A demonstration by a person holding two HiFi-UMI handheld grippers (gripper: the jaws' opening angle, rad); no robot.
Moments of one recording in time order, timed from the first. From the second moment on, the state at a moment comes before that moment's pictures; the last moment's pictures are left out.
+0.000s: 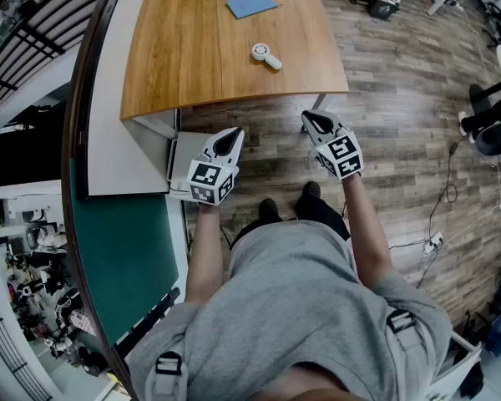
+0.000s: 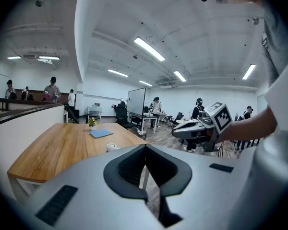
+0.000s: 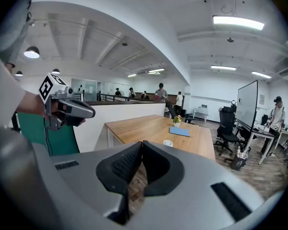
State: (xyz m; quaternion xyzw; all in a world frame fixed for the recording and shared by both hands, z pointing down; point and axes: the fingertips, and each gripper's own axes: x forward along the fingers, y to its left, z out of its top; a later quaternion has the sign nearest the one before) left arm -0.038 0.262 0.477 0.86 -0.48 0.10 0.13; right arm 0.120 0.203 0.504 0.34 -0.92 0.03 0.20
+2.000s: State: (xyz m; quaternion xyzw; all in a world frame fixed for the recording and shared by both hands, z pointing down) left arm -0.055 0.229 0.481 0.86 -0.49 0.08 0.13; right arm 0.102 0.181 0.503 0.34 -0.93 0.04 0.15
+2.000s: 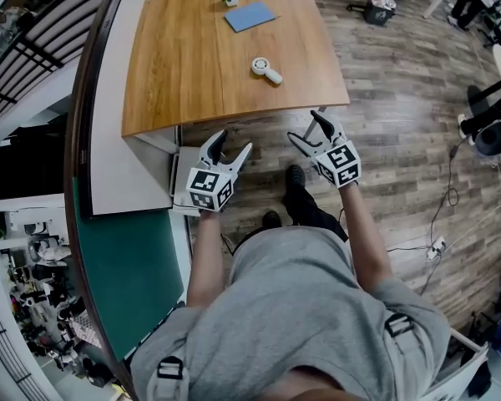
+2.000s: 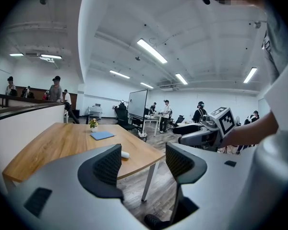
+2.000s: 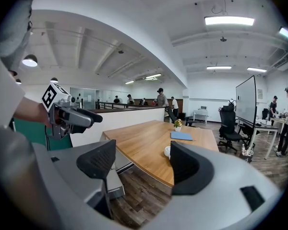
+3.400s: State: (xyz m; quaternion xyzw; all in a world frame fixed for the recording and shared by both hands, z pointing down) left arm -0.061 0.082 0.491 0.81 -0.56 0.10 0.17; right arm 0.083 0.004 0.533 0.25 -0.95 0.07 0.16
